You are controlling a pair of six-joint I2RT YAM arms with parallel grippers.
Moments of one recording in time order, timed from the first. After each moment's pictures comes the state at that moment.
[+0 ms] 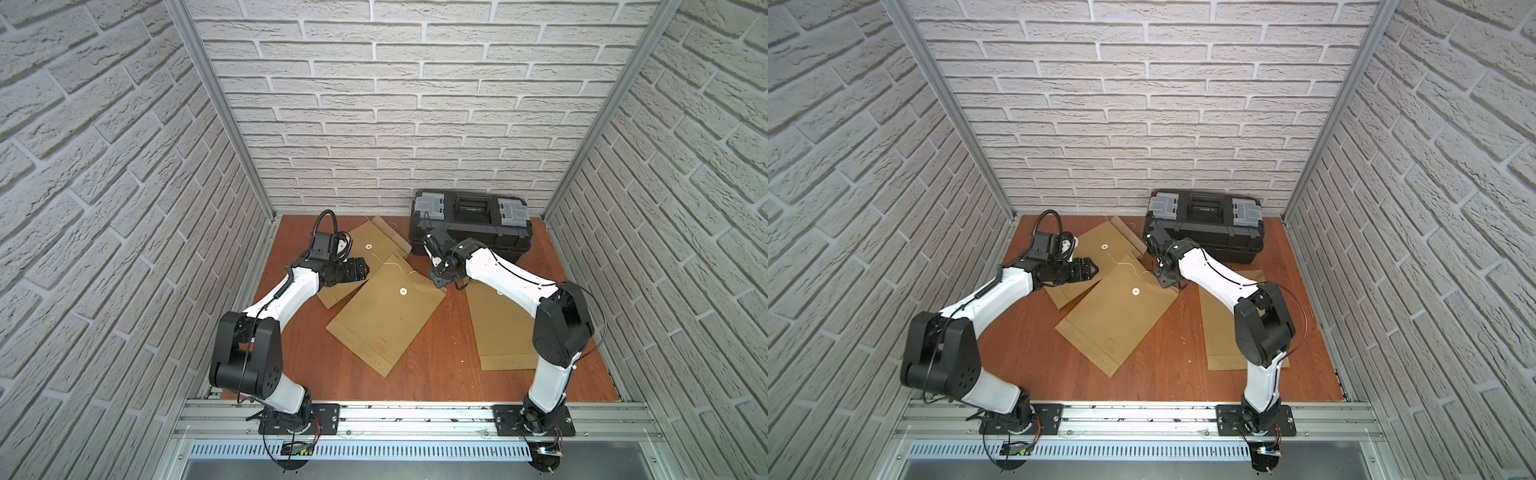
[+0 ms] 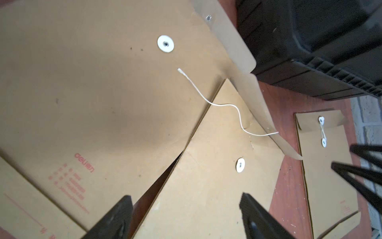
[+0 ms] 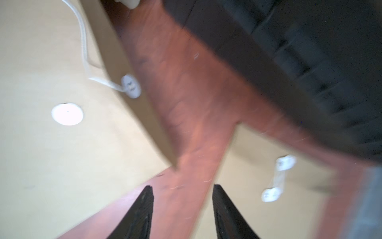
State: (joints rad) left arm -0.23 1.56 1.07 -0.44 0.29 -0.31; right arm 0.56 1.81 1.45 -0.90 0.21 0.23
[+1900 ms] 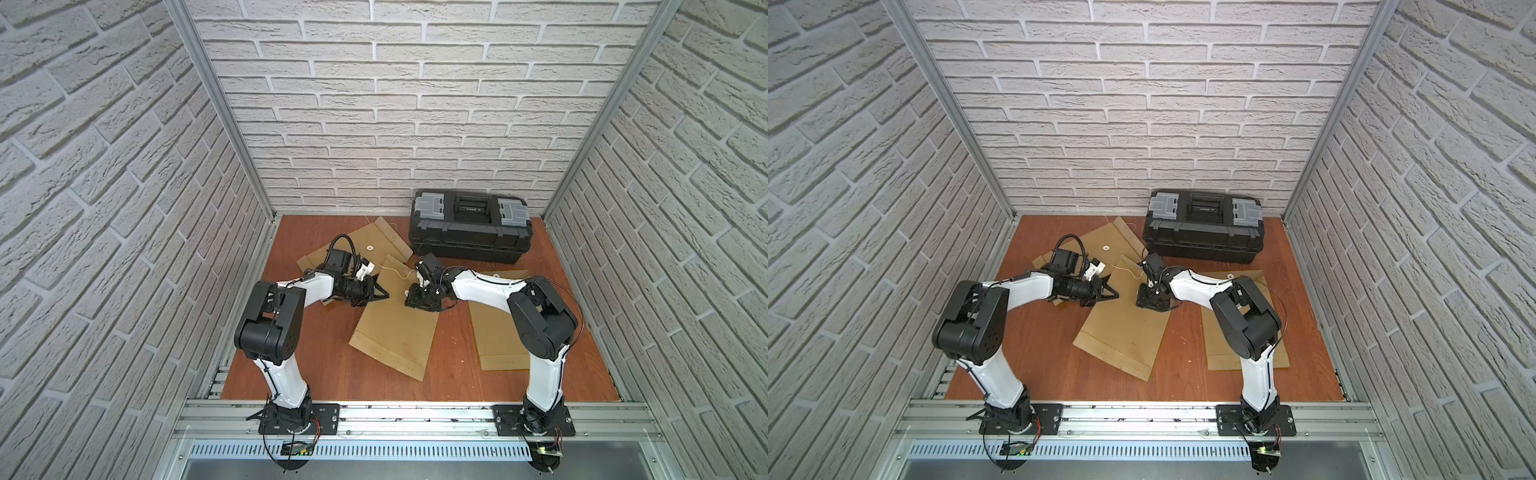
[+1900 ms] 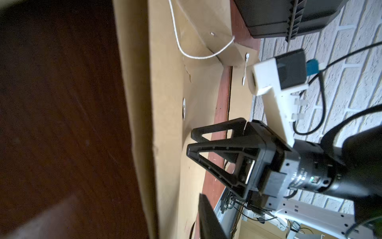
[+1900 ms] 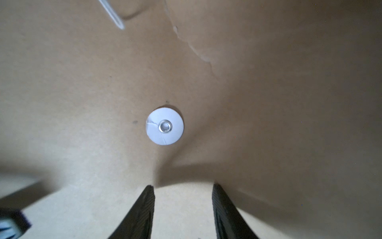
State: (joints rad) left arm -0.27 1.77 0.95 -0.27 0.91 -0.47; right arm 0.60 1.95 1.27 -0.48 -0.22 0.76
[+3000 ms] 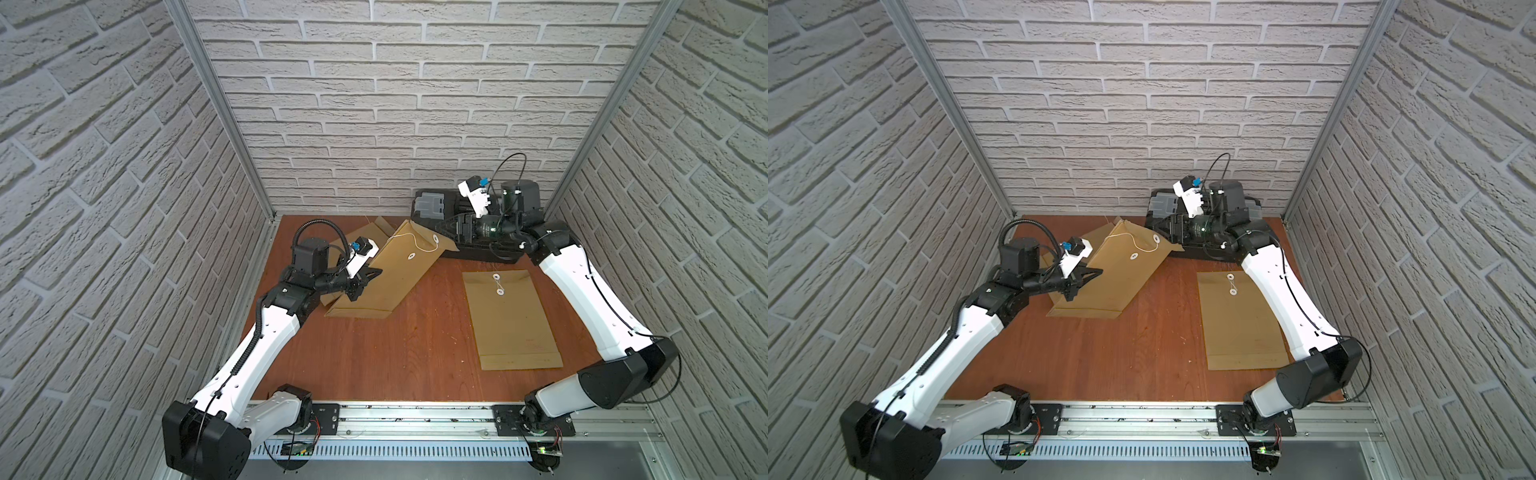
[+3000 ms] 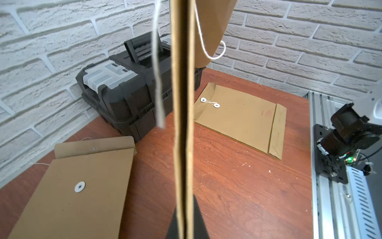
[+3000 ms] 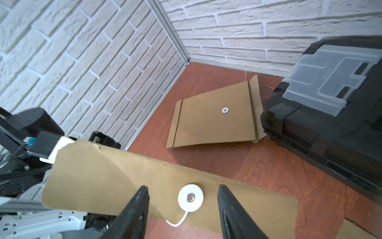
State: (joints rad) left arm -0.34 1.09 0.98 -0.39 0.68 0.36; right arm 0.33 1.53 1.72 -0.79 -0.58 0.20
